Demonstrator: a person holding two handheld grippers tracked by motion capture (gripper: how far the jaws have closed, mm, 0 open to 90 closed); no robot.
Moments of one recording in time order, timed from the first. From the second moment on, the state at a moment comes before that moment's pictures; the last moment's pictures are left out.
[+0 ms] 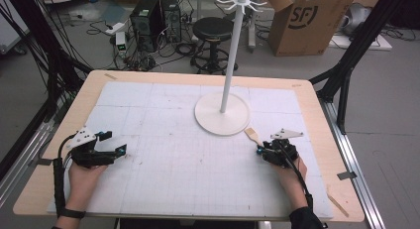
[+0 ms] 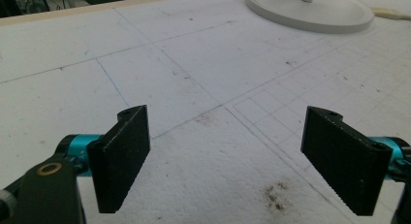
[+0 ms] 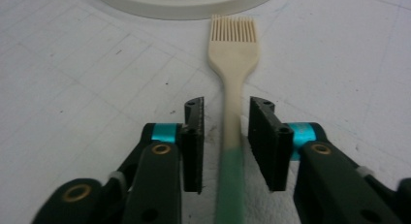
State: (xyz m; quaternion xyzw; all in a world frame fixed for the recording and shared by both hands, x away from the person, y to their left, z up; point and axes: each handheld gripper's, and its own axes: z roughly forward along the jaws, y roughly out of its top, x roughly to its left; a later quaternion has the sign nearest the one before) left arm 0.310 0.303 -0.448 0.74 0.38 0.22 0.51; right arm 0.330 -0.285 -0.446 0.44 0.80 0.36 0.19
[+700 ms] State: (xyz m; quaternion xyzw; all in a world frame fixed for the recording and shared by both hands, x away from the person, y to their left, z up) left arm 0.310 0.302 -0.448 0.74 0.38 0.22 0.51; right arm 0.324 -0.296 -0.436 0.44 0.79 0.40 0.16
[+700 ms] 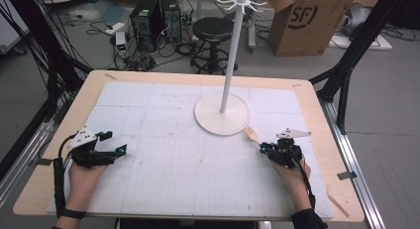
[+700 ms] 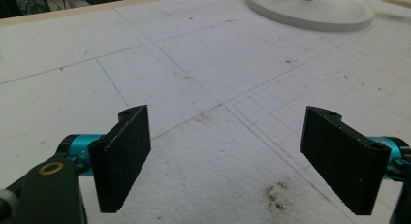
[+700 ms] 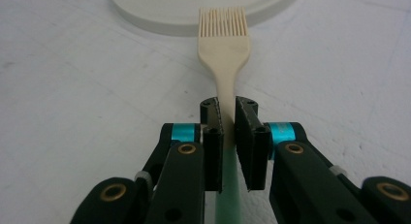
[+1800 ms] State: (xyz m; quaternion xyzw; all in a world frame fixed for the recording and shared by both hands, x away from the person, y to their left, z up) left arm 0.309 0.303 -0.448 0.74 0.37 0.23 0.51; right arm 0.363 -0.110 -0.404 0.14 0.89 0.43 0.04
